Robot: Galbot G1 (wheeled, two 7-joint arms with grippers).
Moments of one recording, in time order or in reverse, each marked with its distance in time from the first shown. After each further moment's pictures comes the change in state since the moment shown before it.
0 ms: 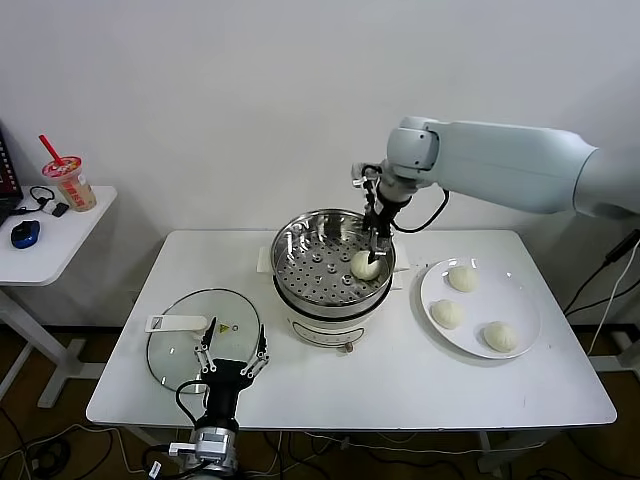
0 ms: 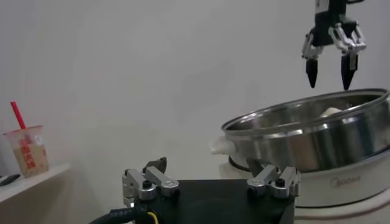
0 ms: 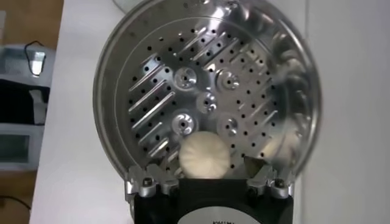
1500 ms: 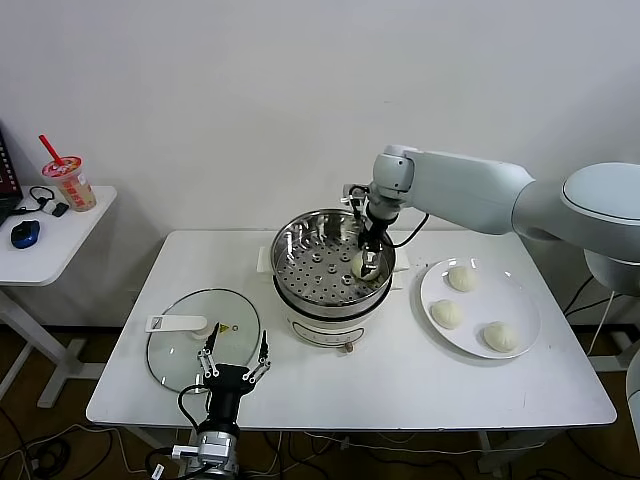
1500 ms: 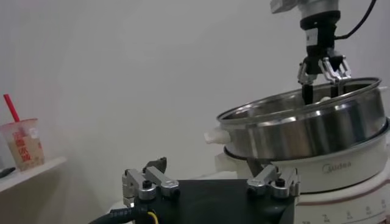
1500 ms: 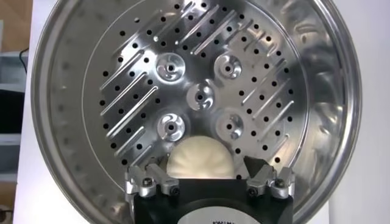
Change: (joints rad) left arm 0.007 0.005 0.003 0.019 0.002 -0.001 0.002; right arm -0.173 0.095 0.063 -0.234 -0.046 0.022 -0.042
